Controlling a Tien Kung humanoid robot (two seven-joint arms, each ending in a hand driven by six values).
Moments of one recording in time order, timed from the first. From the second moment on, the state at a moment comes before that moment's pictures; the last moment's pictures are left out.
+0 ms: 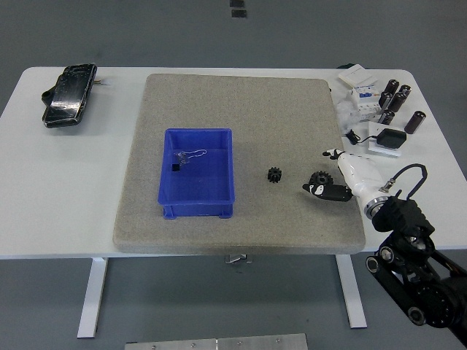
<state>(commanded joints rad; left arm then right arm) 0.08 0.10 -1.23 -0.18 1.09 0.02 0.19 0.24 -0.26 1.05 1.27 -2.22 -0.12 -0.28</state>
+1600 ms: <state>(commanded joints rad) 0.08 0.10 -1.23 -0.18 1.08 0.02 0.19 0.53 -0.07 0.69 1.26 -2.20 -0.32 -0.24</state>
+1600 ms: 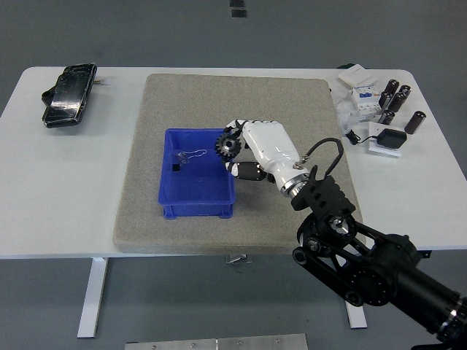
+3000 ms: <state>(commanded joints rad) 0.08 0.10 -1.21 -0.18 1.07 0.02 0.18 0.41 -0.15 0.76 1.15 -1.95 -0.43 -0.26</state>
